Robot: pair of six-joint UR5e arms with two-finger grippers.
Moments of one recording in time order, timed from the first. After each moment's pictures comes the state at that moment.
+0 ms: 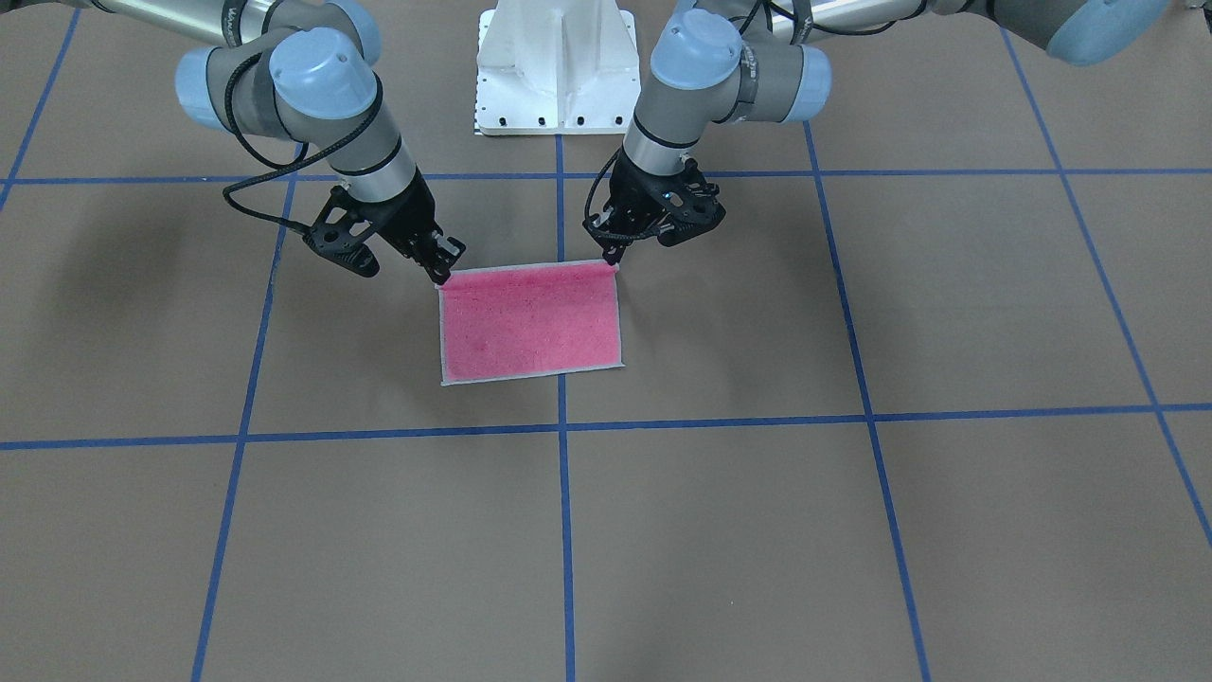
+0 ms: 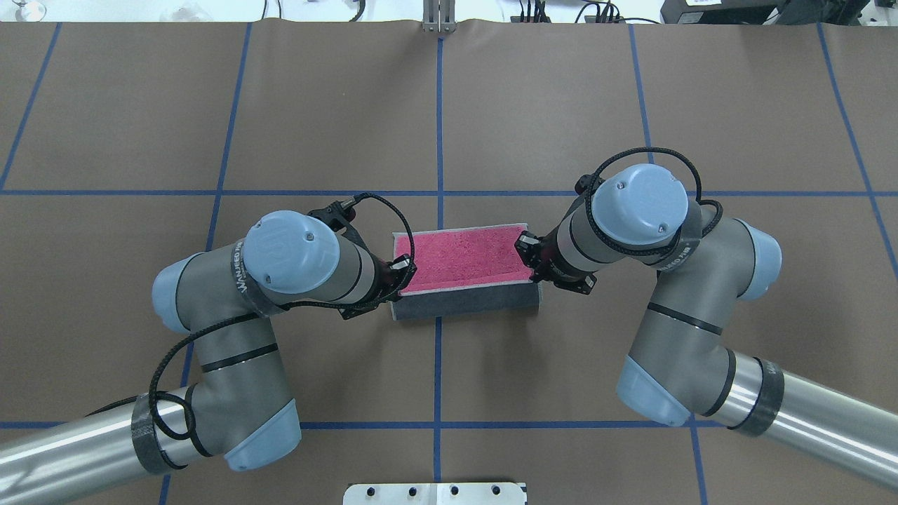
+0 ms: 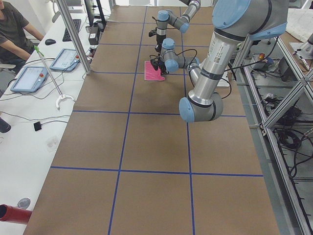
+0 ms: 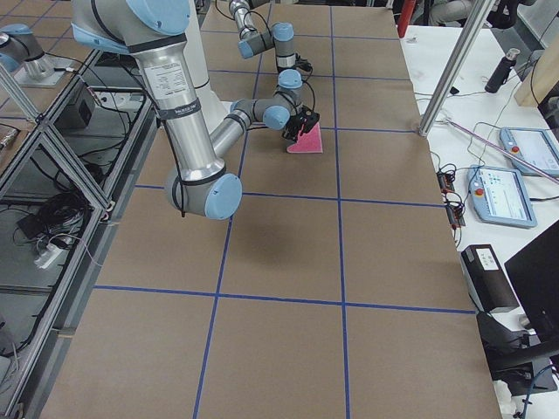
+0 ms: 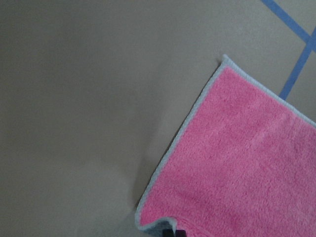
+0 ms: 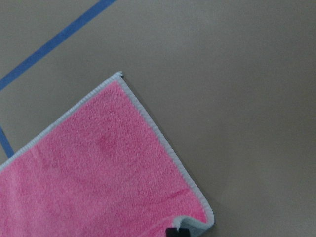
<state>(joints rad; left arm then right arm) -0.44 -2.16 -1.70 -1.87 -1.79 -1.88 0.56 -1.13 1.78 -1.35 1.91 1.81</state>
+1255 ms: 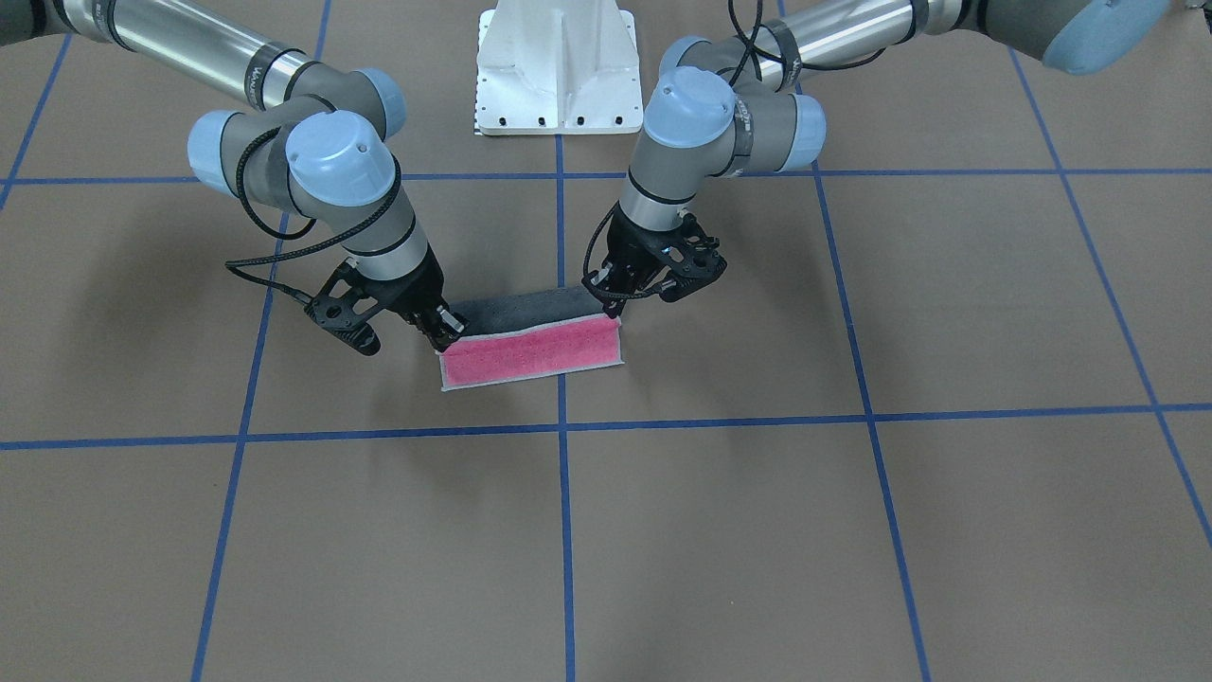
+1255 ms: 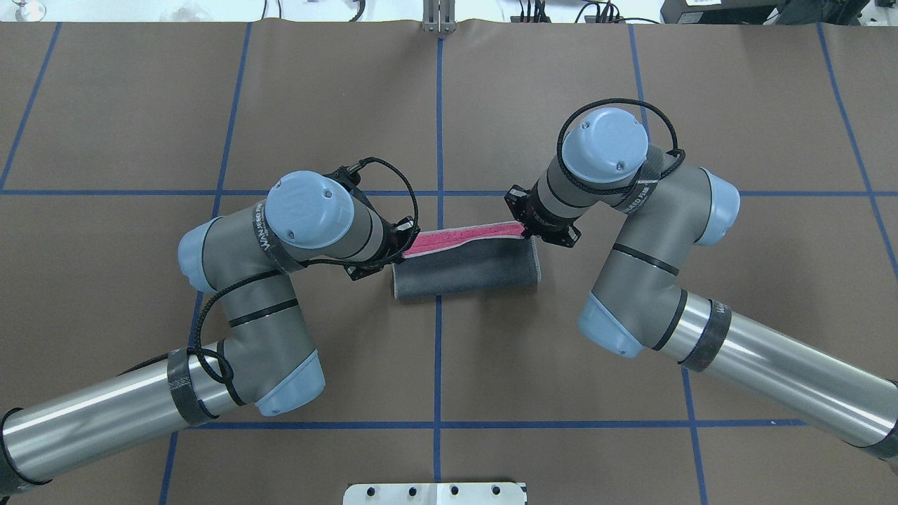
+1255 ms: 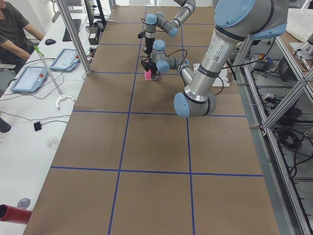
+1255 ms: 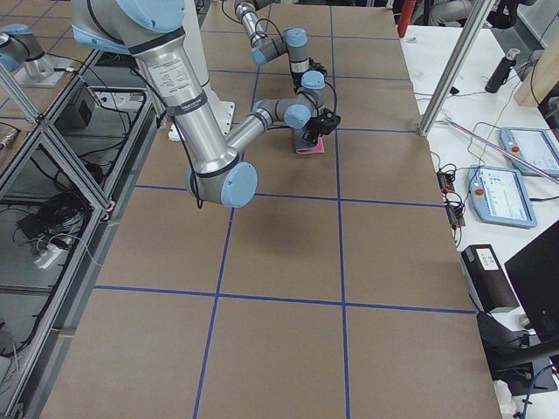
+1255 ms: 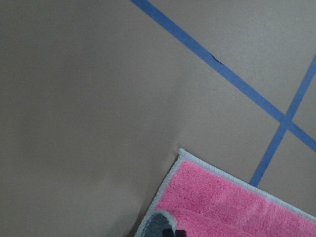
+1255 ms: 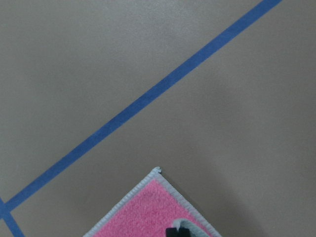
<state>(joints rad) -0.51 -2.23 -1.55 -1.94 -1.80 -1.88 0.63 -0.99 1.58 -1.34 1.94 1.80</state>
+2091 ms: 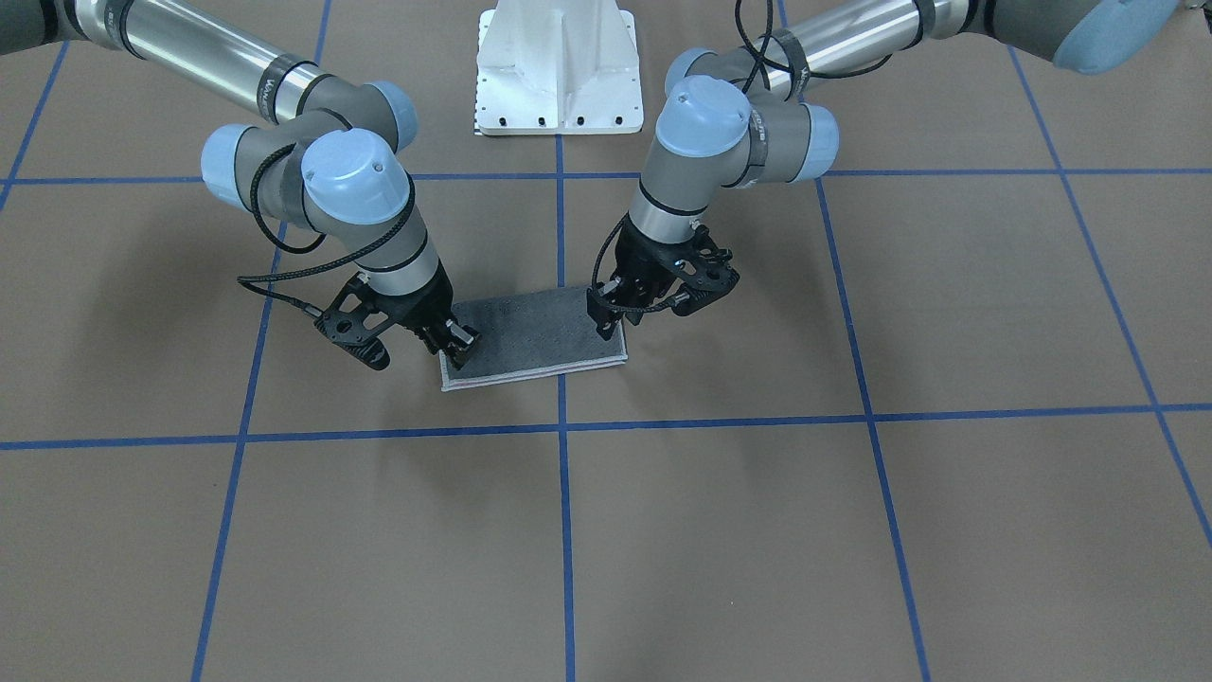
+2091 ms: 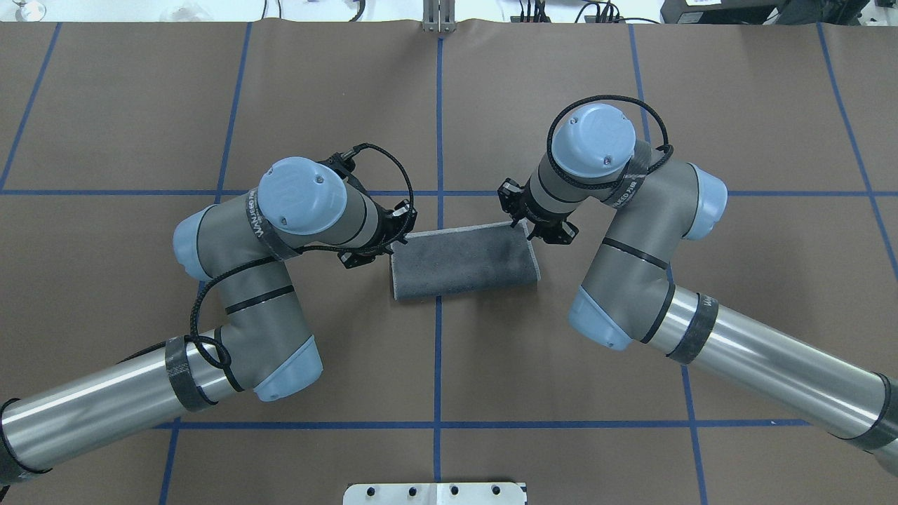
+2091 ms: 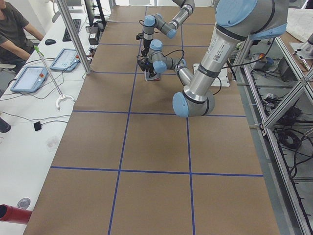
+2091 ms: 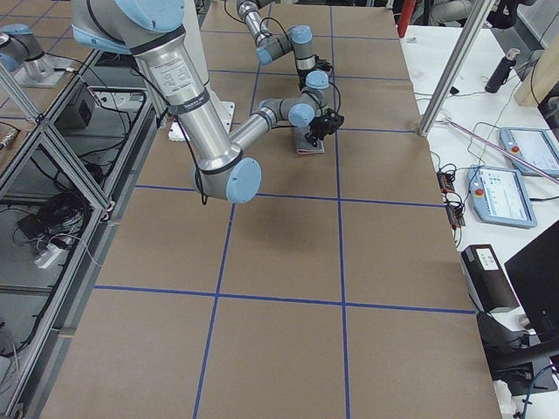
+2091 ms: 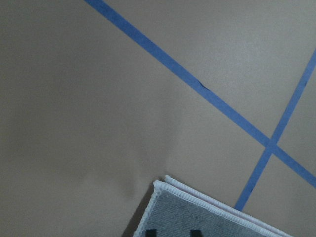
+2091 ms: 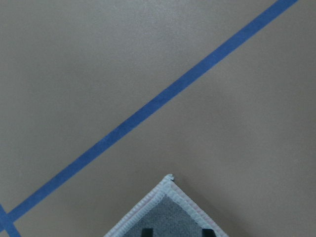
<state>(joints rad) -0.55 -2.24 -1.54 -1.97 -1.80 -1.88 0.64 -0.95 1.53 -1.34 1.94 1.80</state>
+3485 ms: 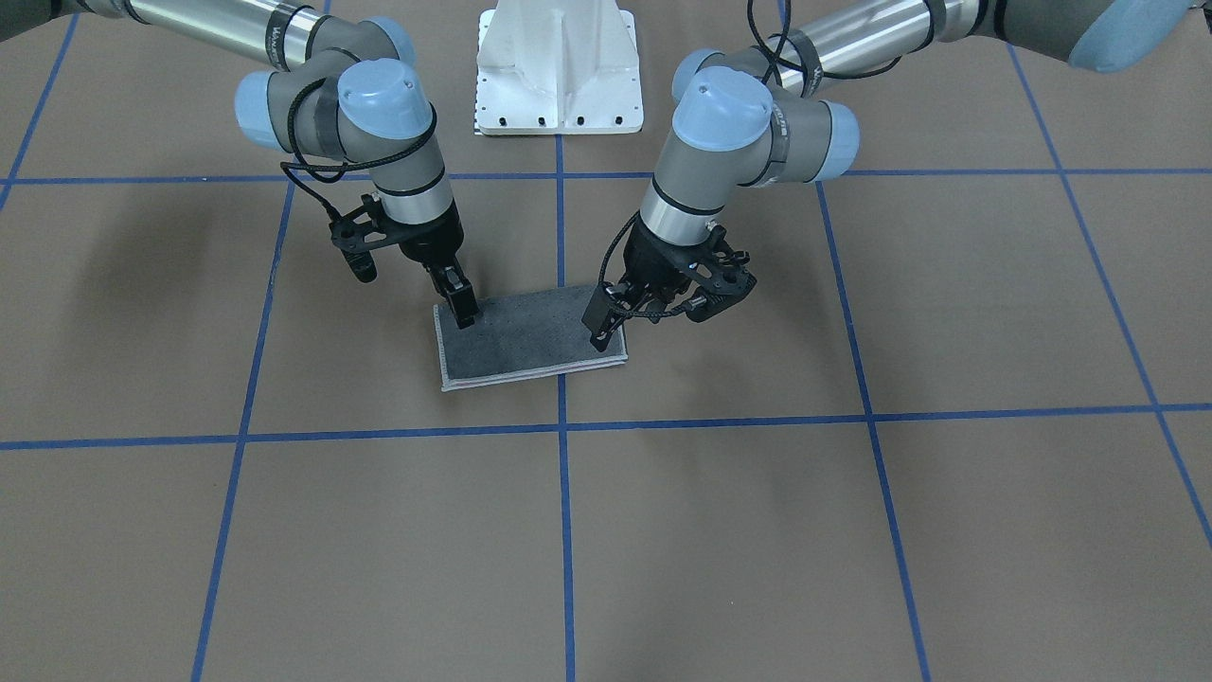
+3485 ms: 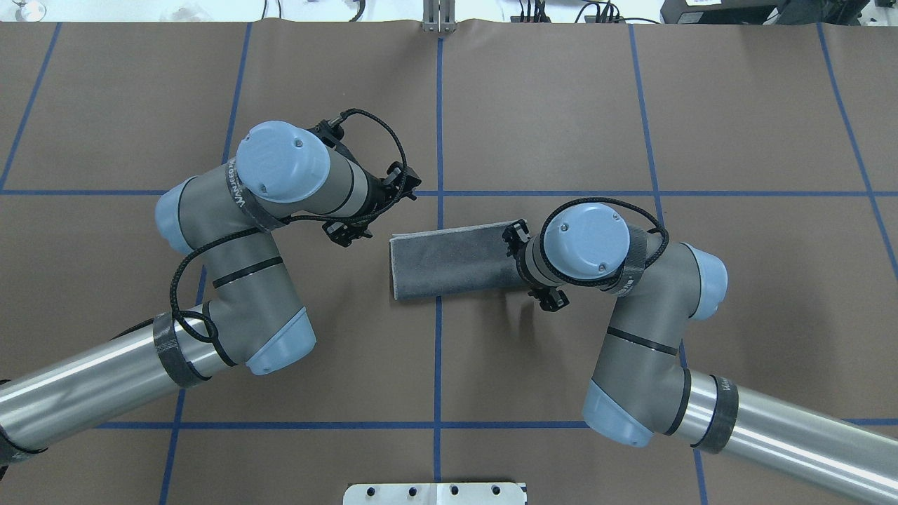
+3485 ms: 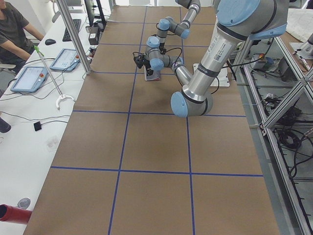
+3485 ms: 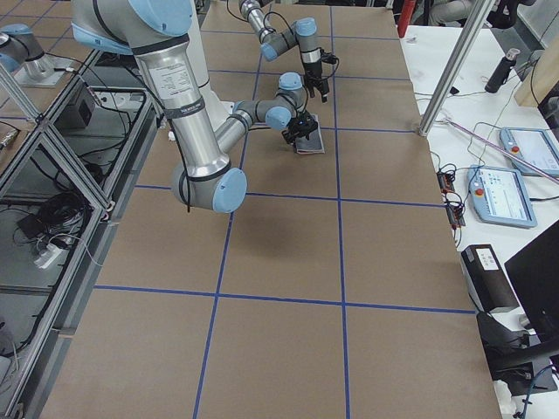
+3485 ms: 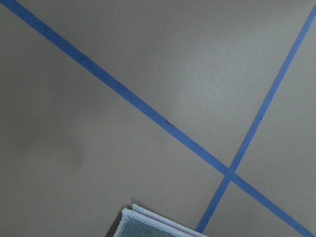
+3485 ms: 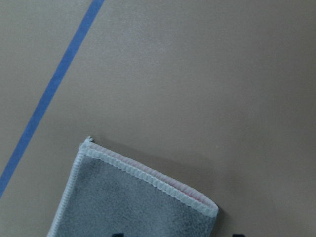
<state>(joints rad) -0.59 -2.25 -1.55 -1.97 -1.81 -1.88 0.47 -1.08 1.69 -1.35 1.70 2.35</state>
